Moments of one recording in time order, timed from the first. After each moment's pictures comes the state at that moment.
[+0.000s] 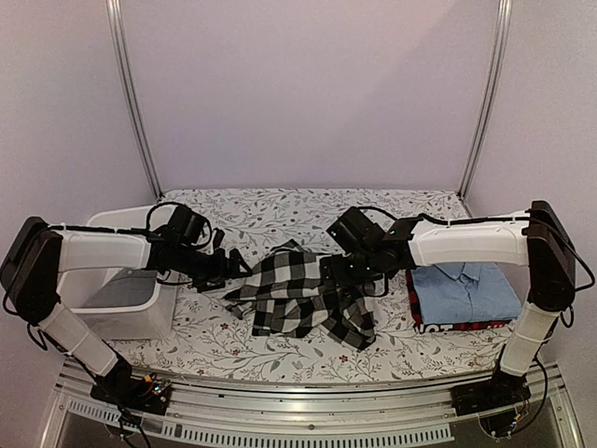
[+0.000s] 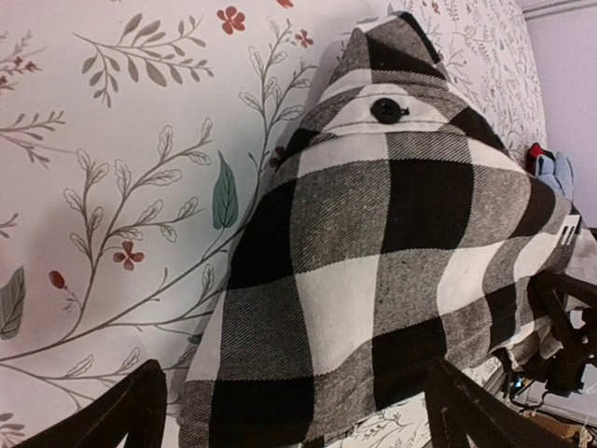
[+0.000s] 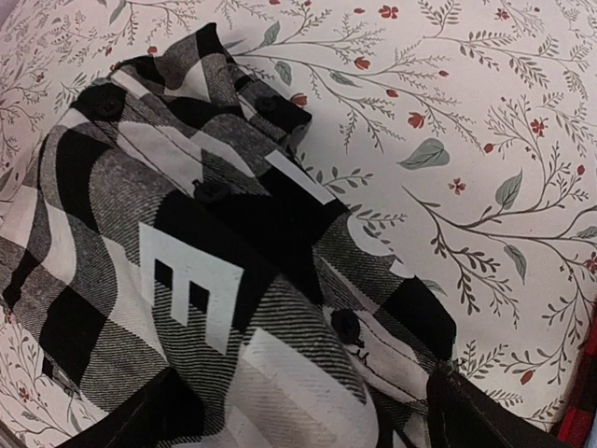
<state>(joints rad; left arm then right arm) -0.48 1.52 0.80 -0.21 0.34 -0.64 0.94 1.79 1.28 -0.47 0.29 0.59</state>
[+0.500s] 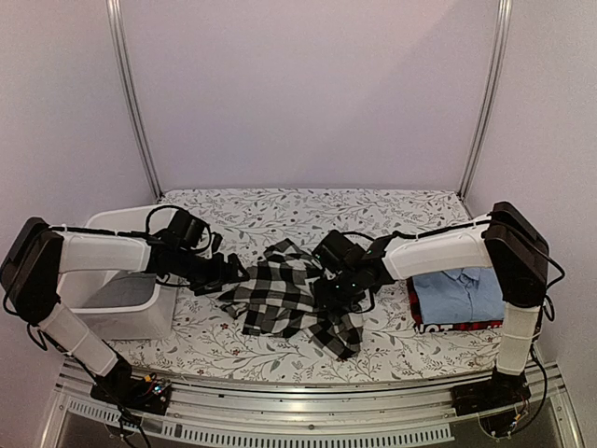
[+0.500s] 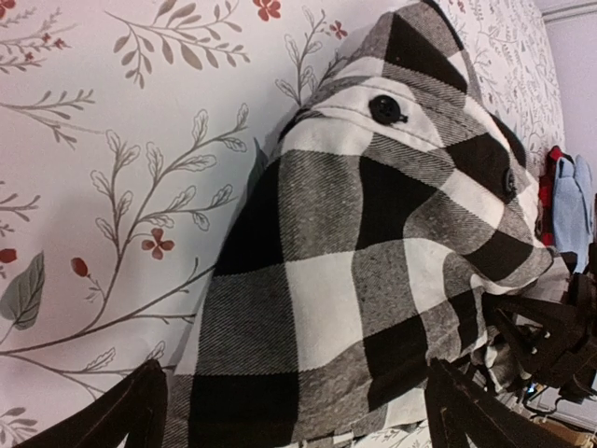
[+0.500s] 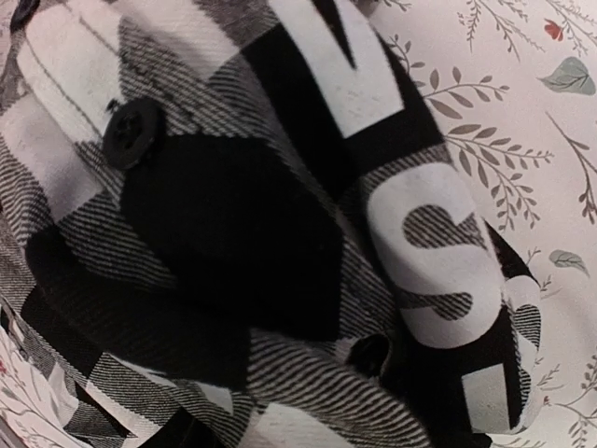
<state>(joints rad) -0.49 1.52 0.77 -0.21 0.30 -0.64 0.98 1.94 1.25 -0.41 0.13 0.60</state>
